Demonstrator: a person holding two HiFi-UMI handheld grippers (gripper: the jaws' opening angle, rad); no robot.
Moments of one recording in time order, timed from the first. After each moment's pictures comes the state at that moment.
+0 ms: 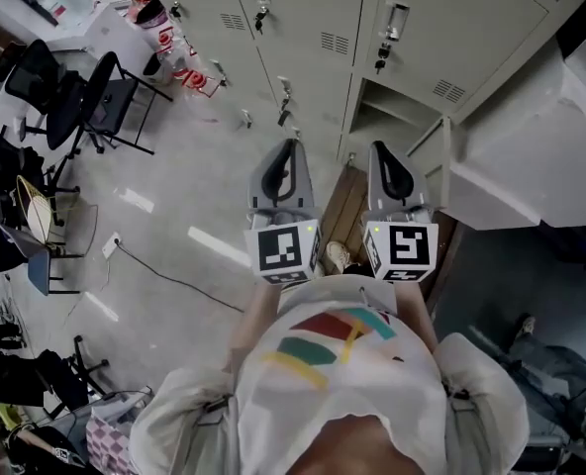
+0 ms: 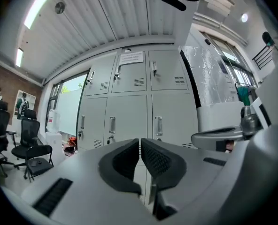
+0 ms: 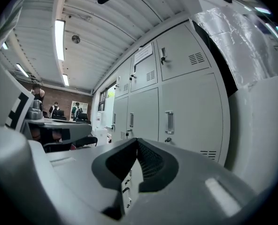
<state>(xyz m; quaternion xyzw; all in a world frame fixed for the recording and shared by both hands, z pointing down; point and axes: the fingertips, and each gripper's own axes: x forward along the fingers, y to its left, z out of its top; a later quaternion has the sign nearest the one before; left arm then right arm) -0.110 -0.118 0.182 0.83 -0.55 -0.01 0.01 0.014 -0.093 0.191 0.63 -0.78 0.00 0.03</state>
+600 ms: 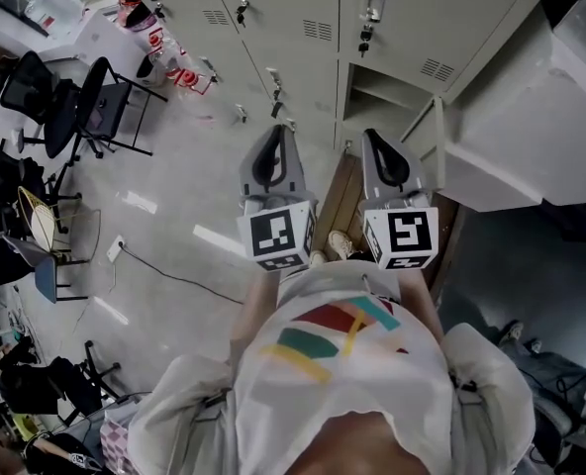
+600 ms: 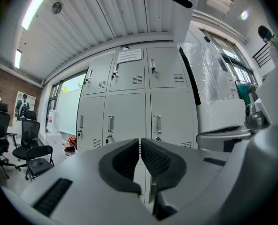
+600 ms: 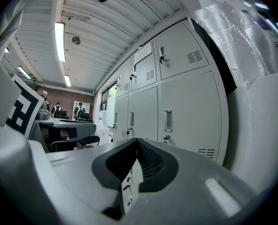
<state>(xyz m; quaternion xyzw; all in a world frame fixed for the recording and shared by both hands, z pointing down) -0.102 -0.119 0.185 0.83 -0.55 0.01 0.01 0.022 -0.082 0.194 0.62 -0.79 0.01 0.03</state>
